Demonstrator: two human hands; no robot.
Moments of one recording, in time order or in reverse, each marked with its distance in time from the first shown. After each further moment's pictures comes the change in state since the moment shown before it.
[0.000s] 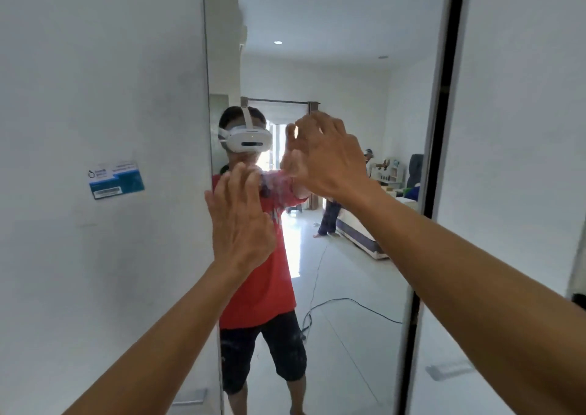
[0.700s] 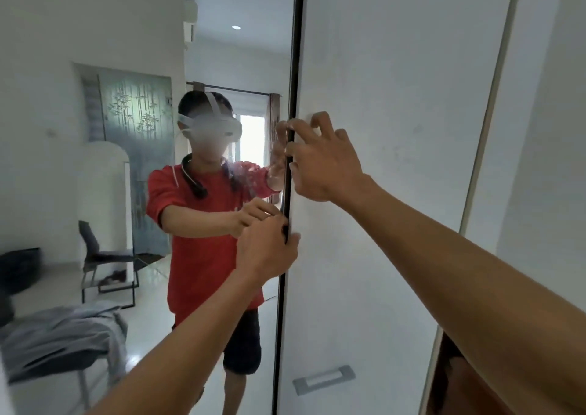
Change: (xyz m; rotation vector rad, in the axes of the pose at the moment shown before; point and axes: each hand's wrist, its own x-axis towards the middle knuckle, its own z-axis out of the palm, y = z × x) left_hand -0.010 0.281 0.157 -0.331 -0.371 -0.086; right_hand -0.055 0.267 -0.049 -0.414 -0.164 -0.171
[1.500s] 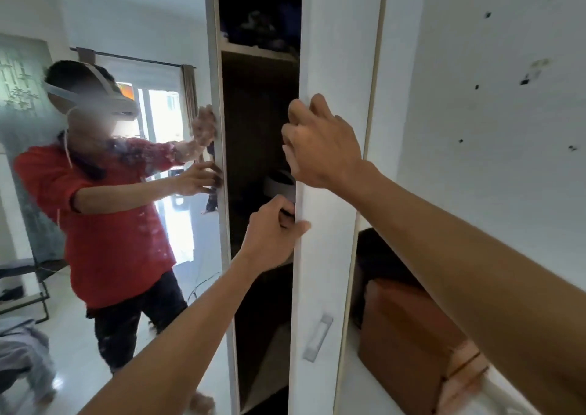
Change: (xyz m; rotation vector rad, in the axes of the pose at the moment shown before) left_hand -0.107 0.086 -0.033 -0.609 -0.290 0.139; right_hand -0.120 -0.001 -0.108 -0.170 0.037 0.165
